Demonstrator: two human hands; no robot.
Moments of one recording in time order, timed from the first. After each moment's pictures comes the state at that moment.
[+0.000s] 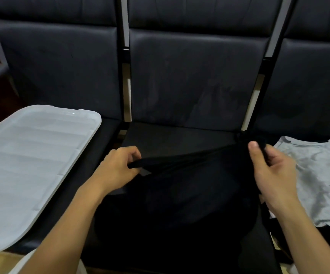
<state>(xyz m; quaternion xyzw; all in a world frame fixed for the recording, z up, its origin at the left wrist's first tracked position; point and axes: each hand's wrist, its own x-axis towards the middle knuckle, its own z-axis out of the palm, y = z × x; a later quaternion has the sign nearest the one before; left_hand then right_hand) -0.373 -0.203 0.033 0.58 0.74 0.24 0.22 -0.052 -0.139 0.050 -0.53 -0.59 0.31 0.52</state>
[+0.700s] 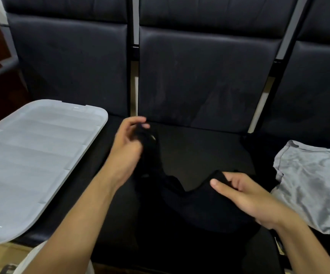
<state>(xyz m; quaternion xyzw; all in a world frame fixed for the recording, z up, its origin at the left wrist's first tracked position) -0.343 -0.196 0.064 0.37 0.51 0.66 0.41 -0.074 -0.164 0.051 -0.40 -0.64 0.62 0.19</state>
